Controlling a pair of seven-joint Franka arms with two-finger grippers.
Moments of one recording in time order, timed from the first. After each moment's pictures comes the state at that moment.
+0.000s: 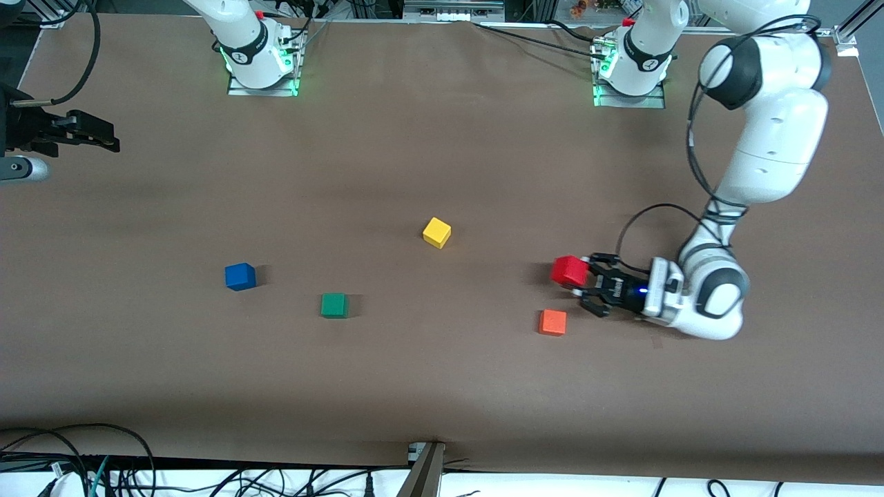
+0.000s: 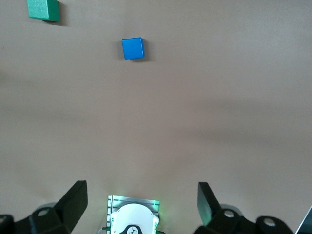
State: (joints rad) left arm 0.17 1.15 -0.25 -1.25 -1.25 1.40 2.41; right arm 0.04 0.08 -0.06 -1.48 -0.03 1.35 -0.13
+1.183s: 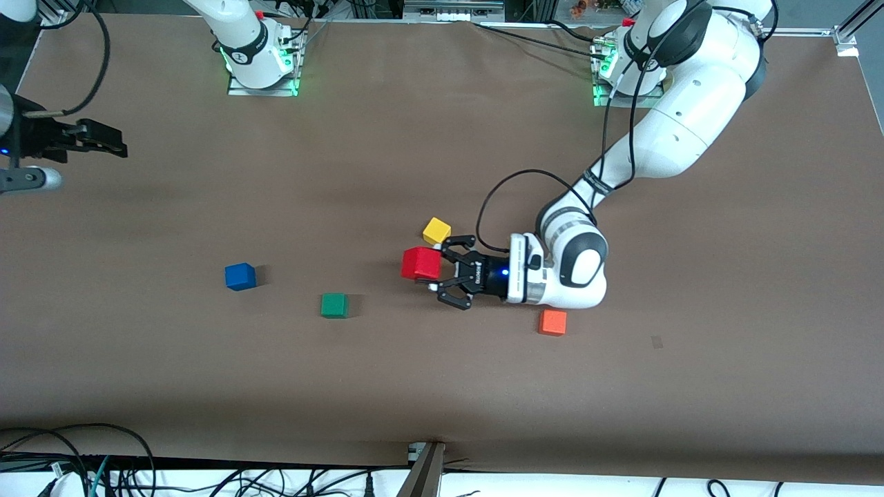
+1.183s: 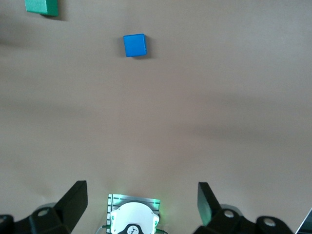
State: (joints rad) left arm -0.07 1.09 -0.59 -1.25 -1.61 1.99 2.36; right arm 0.05 0.12 -0.05 -1.48 -0.03 1.35 -0.13
